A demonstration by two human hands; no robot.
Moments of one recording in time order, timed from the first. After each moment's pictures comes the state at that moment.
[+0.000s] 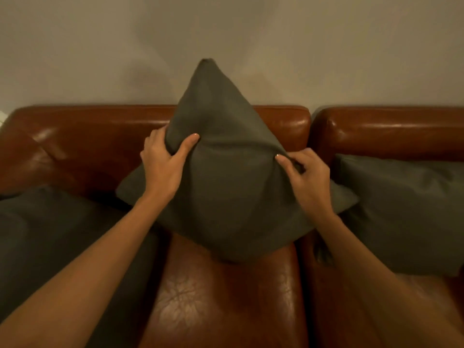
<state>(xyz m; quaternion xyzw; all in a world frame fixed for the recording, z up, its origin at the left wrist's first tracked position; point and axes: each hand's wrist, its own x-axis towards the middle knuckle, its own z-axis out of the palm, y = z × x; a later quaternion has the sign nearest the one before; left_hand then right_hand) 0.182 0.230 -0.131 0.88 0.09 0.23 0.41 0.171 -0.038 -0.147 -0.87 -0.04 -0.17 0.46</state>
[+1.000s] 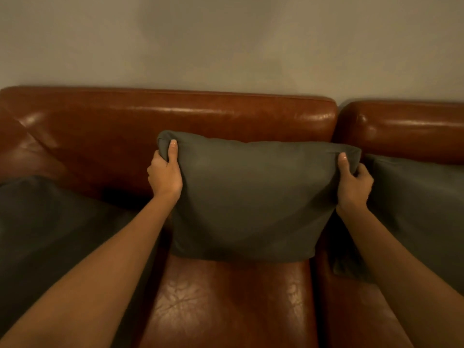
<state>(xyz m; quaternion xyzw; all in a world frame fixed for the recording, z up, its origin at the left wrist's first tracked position) 0.216 0.260 -0.231 0.81 0.31 0.14 0.48 0.220 -0.080 -0.235 -0.74 0.28 -0.11 0.60</state>
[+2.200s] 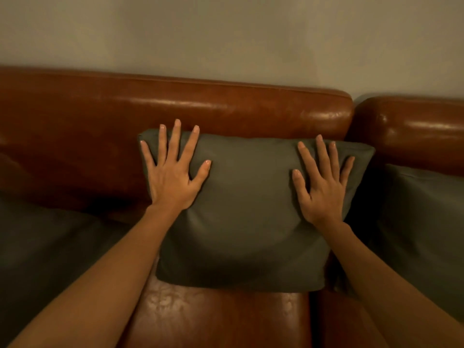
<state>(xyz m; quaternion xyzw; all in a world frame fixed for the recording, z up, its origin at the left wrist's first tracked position) 0.248 0.242 -0.281 0.99 0.01 0.13 0.07 0.256 -0.057 -0.290 -0.97 -0.08 -0.16 0.14</state>
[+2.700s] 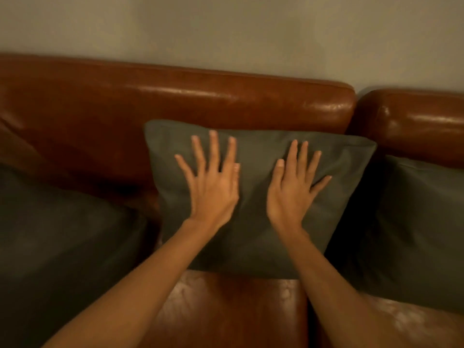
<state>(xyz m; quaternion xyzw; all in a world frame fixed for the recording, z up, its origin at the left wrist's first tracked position) 0.202 0.161 -0.278 0.98 0.01 0.15 0.11 0.218 0.023 -0.275 -0.95 0.10 -0.12 0.26</state>
